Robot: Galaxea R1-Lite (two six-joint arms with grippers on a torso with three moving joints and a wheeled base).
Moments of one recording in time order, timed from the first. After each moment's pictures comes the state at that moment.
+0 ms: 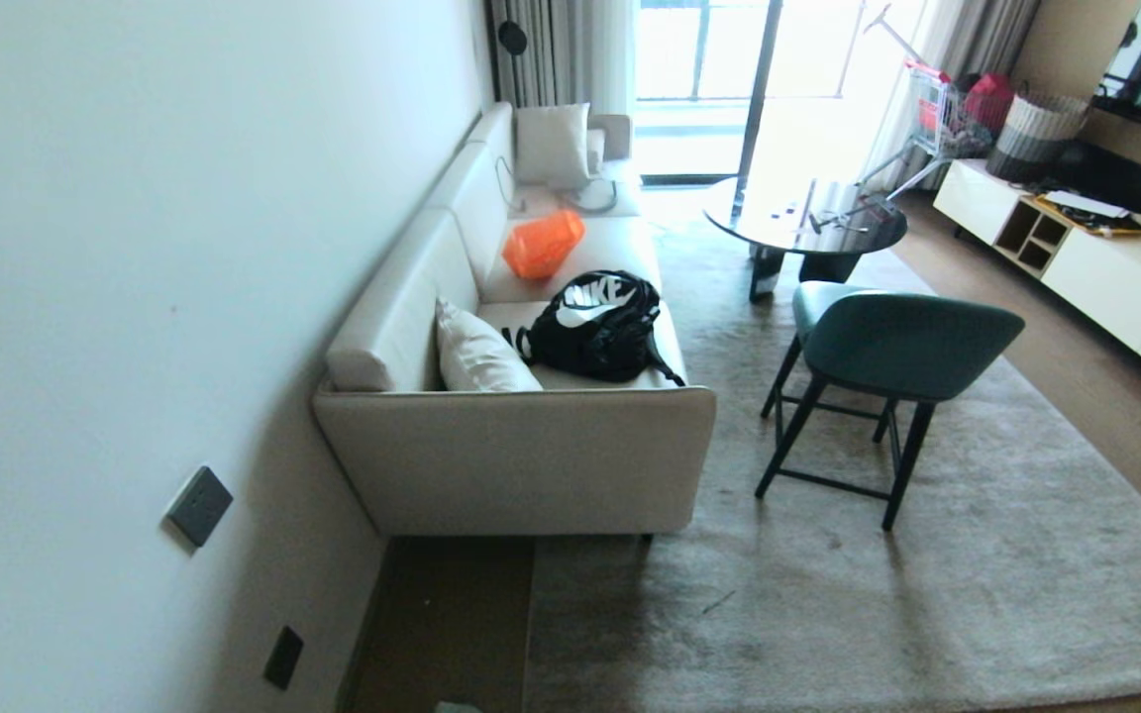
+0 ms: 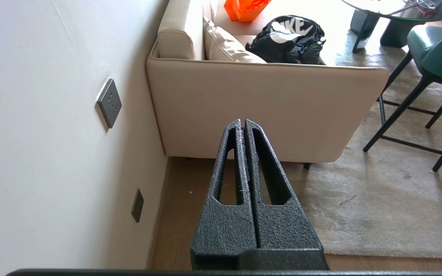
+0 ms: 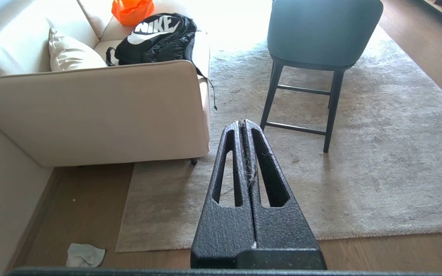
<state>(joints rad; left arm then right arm) 0.00 0.00 0.00 -0.01 0.02 -0.06 0.00 0.00 0.00 0.00 -0.03 0.04</state>
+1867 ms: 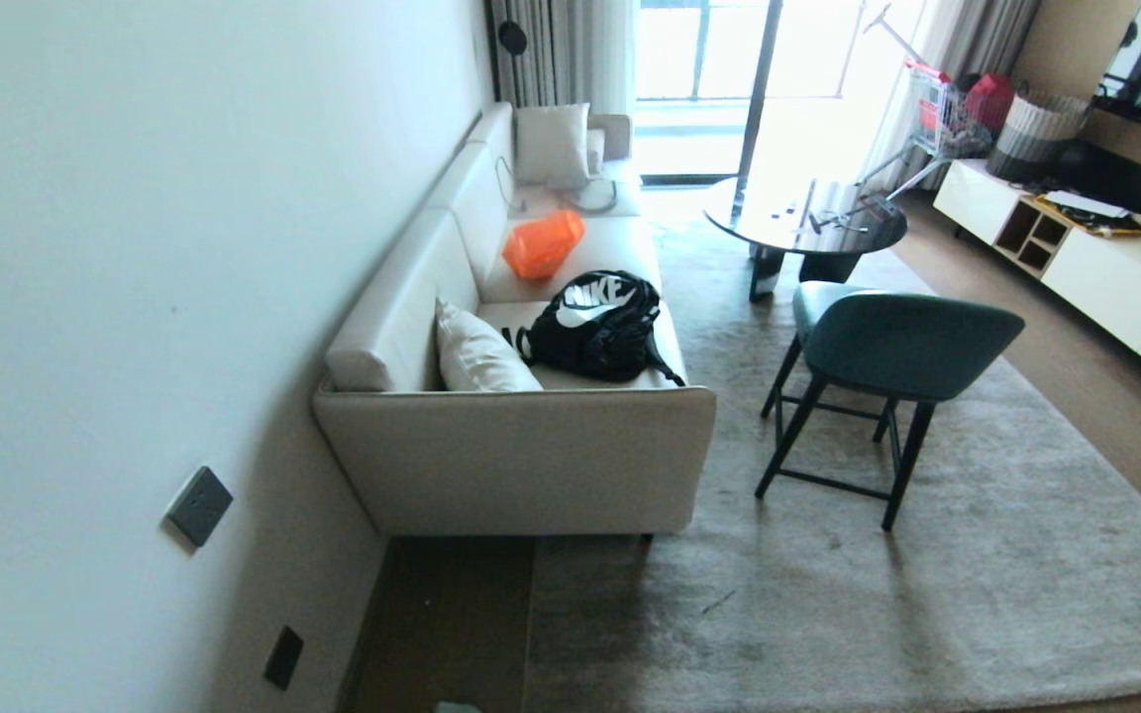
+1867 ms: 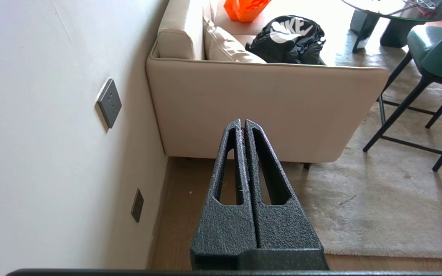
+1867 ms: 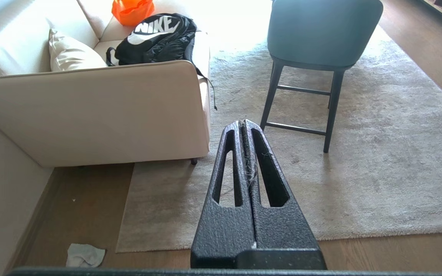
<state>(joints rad) 0.00 0.00 0.00 -0.01 0.02 -0.06 0.00 0.00 0.00 0.00 -0.03 0.04</state>
